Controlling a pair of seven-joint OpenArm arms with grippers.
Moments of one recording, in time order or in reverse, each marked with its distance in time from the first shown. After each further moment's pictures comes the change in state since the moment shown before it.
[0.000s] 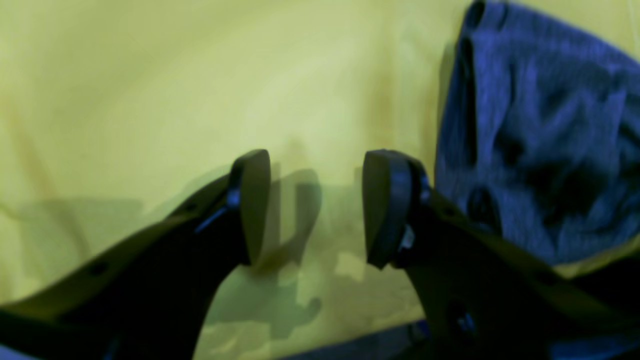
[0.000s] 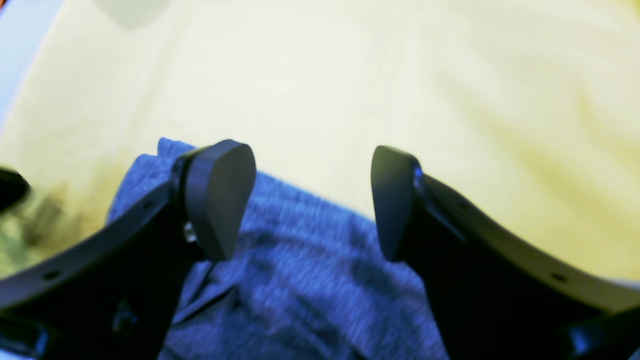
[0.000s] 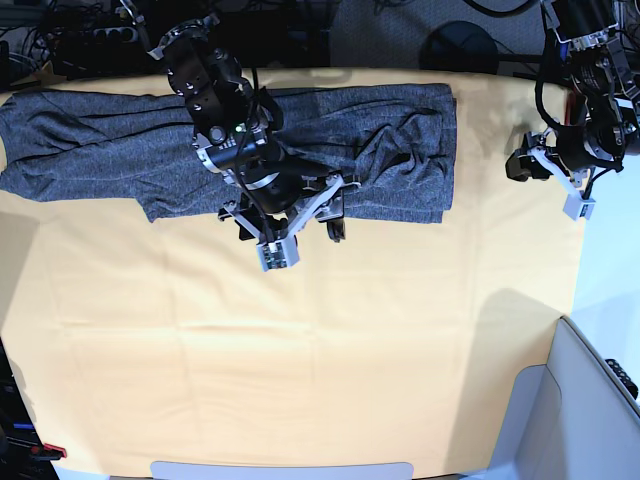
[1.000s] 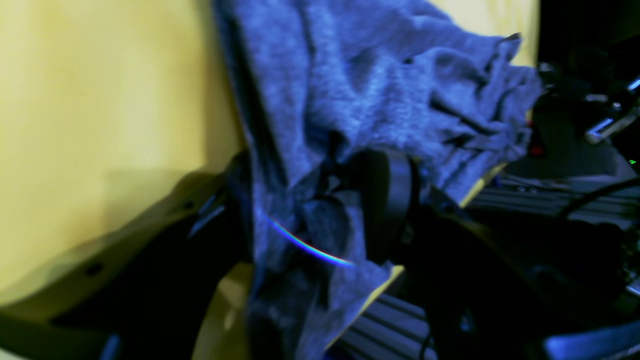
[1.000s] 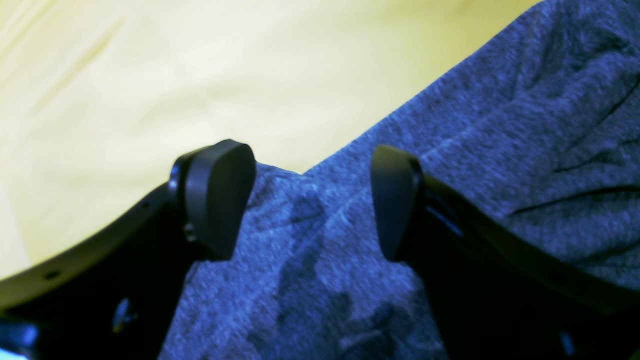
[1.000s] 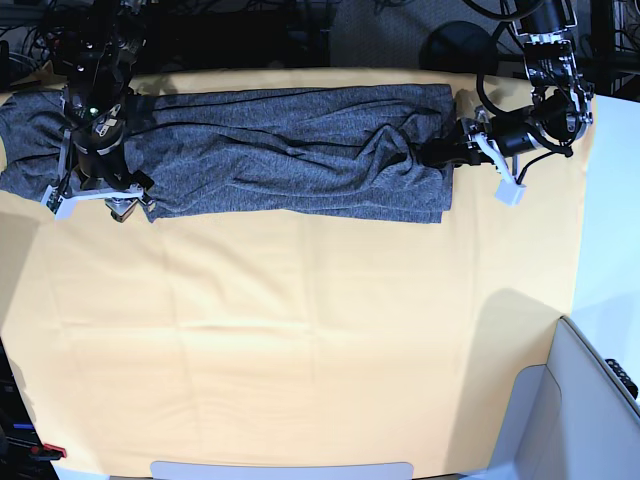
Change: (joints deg) left arm 0.1 8.6 11.6 -11.2 -17.4 -1.3 -1.8; right arm -14.4 0.9 41.7 5.2 1.8 -9.4 0.2
